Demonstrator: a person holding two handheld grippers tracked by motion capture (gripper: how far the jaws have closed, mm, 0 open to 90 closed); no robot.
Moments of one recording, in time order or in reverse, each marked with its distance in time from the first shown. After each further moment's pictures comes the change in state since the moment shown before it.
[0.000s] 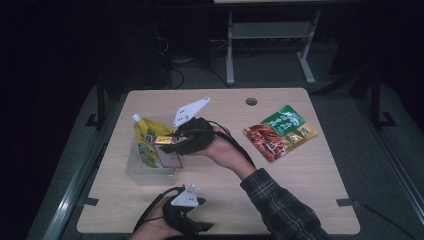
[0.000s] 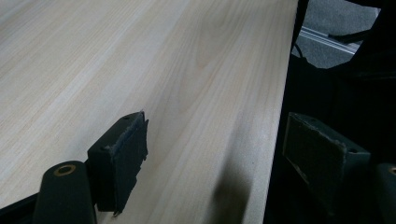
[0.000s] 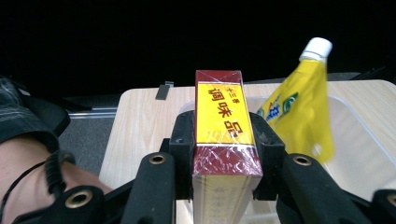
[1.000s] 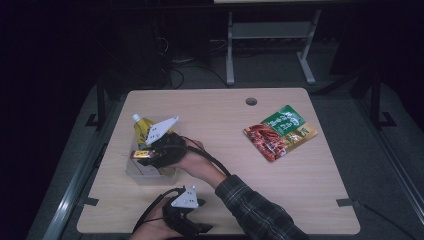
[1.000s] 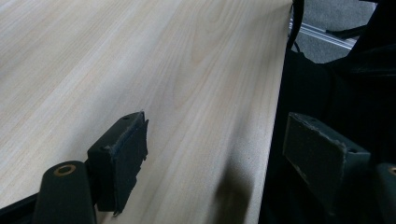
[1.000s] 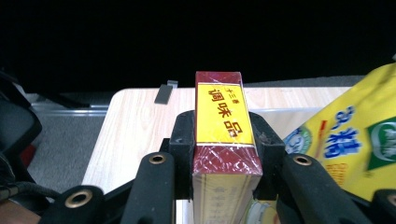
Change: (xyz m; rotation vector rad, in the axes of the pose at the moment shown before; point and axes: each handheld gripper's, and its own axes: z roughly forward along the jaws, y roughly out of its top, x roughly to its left) left arm -0.003 -0.001 0.000 0.019 -0.009 -0.012; right arm 0.011 -0.009 0.083 0.017 0.019 -0.026
